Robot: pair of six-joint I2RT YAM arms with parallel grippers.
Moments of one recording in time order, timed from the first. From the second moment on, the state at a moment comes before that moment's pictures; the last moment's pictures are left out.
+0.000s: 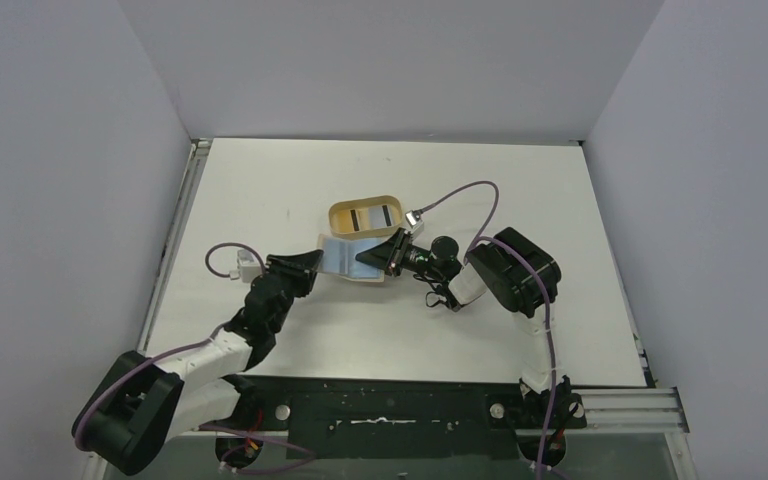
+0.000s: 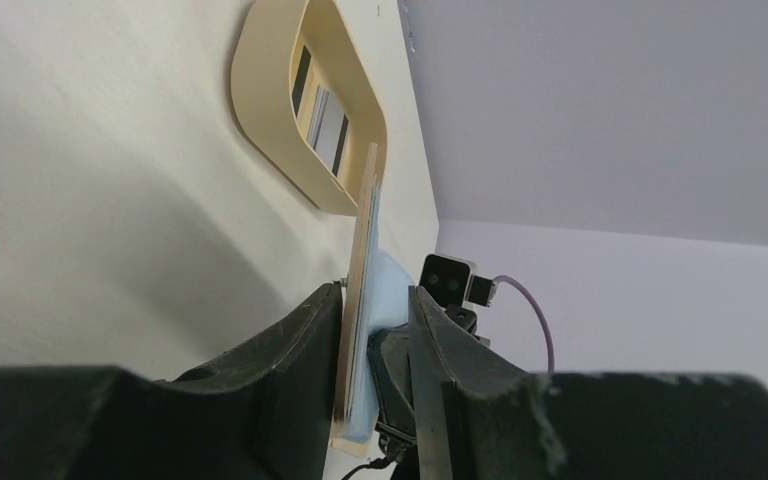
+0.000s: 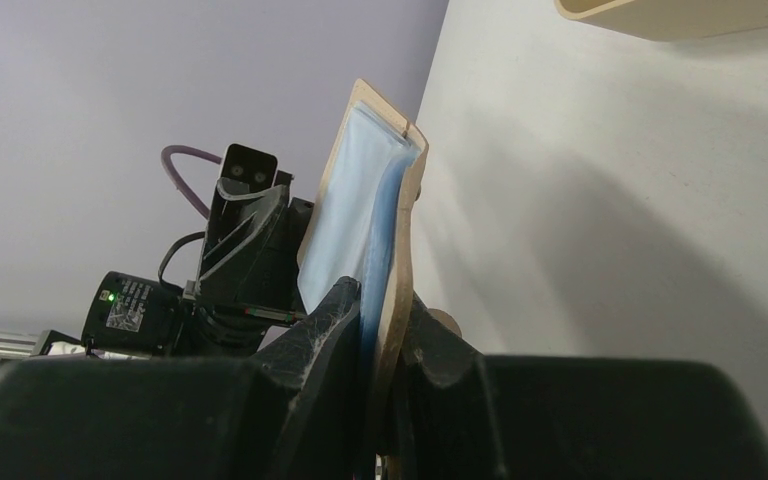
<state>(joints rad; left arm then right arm) -0.51 1.10 0.18 0.69 -0.31 -1.51 0.60 2.13 0.76 1.39 -0.60 1.33</state>
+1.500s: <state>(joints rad) -0.51 1.06 0.28 0.48 -0.29 -1.35 0.57 2.13 0.72 1.38 -0.63 1.34</state>
